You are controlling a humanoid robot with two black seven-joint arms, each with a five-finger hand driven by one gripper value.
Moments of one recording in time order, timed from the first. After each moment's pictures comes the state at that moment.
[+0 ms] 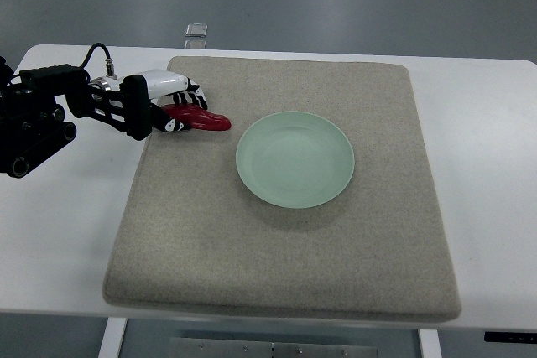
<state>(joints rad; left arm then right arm) -0.98 0.49 -0.33 -0.75 1.60 -0.10 -0.45 0.03 0.00 0.02 0.09 -0.13 -0.12 0.06</state>
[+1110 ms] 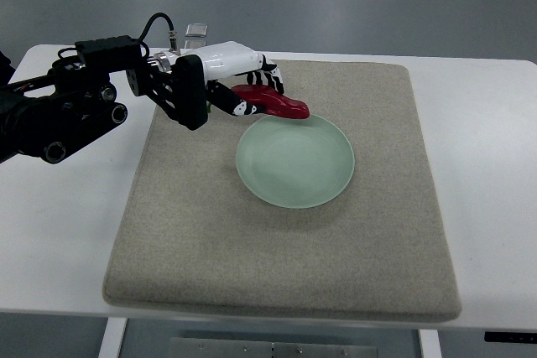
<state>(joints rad) -1.08 0.41 -0.36 -0.97 1.60 -0.09 -0.45 0.03 0.00 0.02 0.09 -0.13 -0.12 0.06</state>
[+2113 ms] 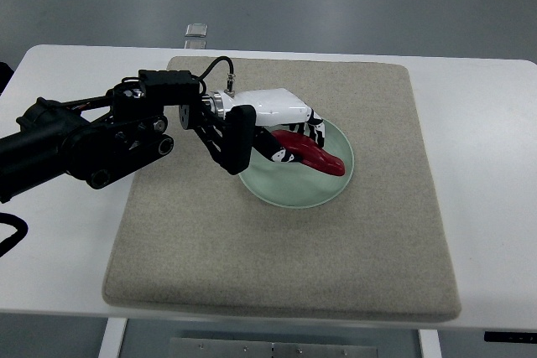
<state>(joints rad) -1.07 0.28 -0.28 -0.97 1.68 -0.11 -0.45 0.03 0.00 0.02 0.09 -0.13 -0.12 0.06</state>
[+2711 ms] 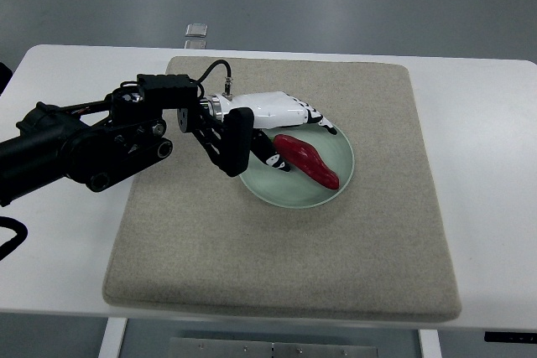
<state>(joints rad) -1.05 0.28 -0.29 -0.97 1.67 -0.11 -0.45 0.03 0.00 0.02 0.09 -0.13 -0.12 0.06</state>
